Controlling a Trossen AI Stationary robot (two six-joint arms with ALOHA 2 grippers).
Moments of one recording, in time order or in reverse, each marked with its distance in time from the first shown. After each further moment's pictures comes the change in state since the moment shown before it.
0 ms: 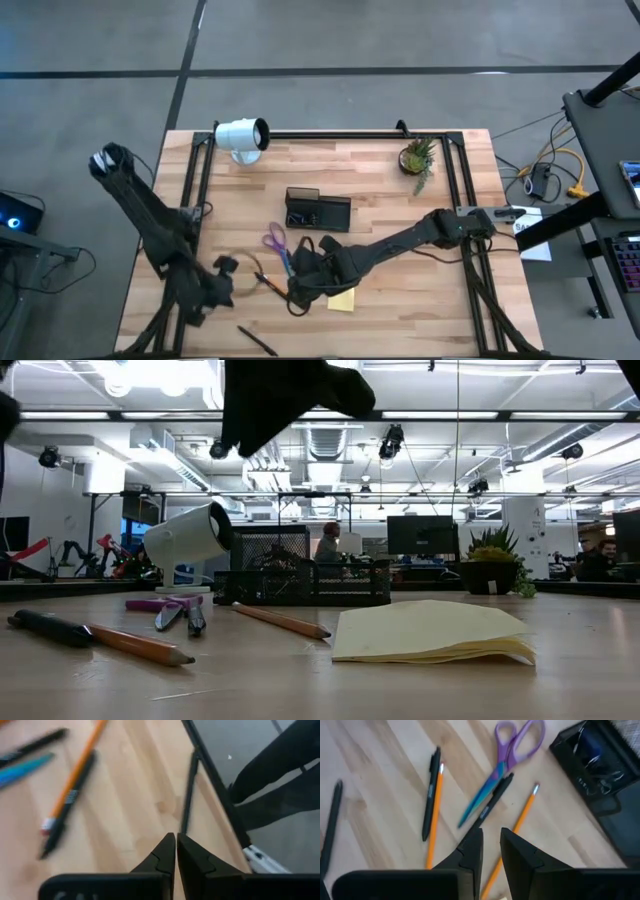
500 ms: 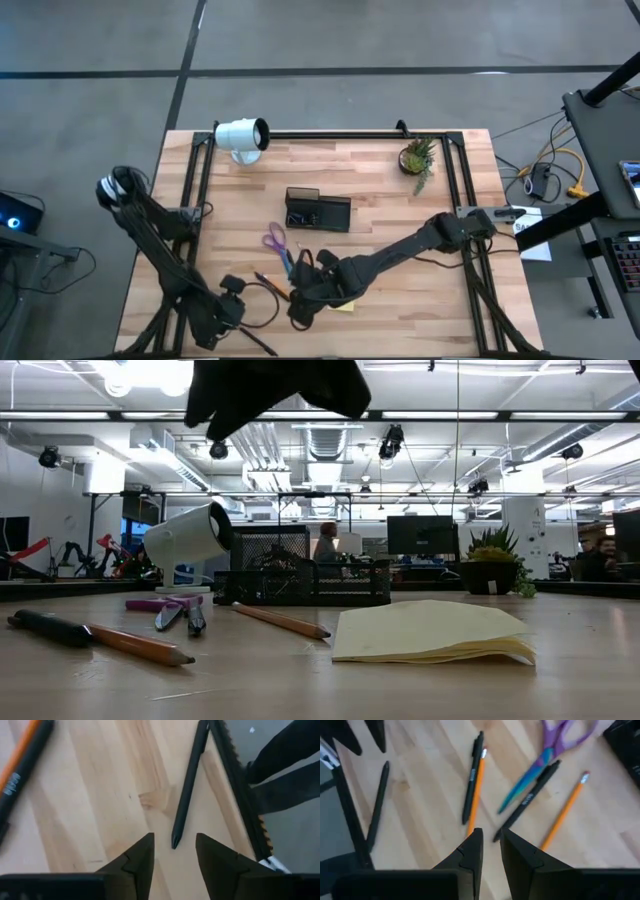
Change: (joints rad) left arm -0.042 0.338 0.131 0.039 0.004 -0.074; right arm 0.051 0.000 -0.042 0.129 -0.079 -0.001
